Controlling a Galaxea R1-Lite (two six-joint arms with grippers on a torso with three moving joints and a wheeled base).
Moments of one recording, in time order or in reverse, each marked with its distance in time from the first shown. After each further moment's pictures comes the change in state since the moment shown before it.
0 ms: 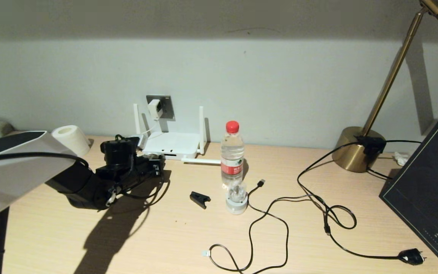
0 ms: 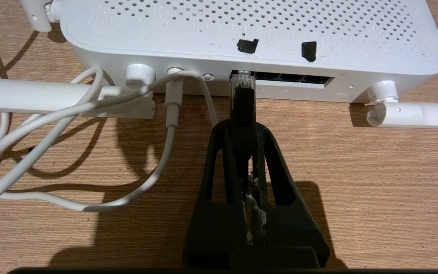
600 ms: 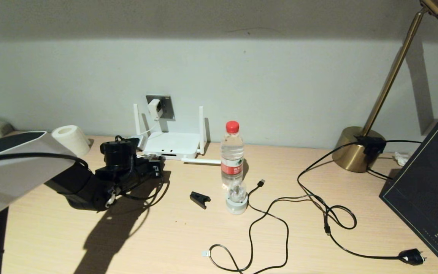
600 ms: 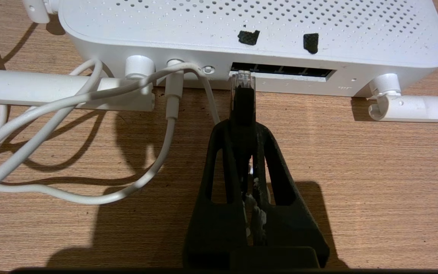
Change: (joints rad) left arm 0.000 -0.001 0.012 -0.001 0.000 0.000; right arm 0.000 0.000 0.000 0.000 0.000 0.000
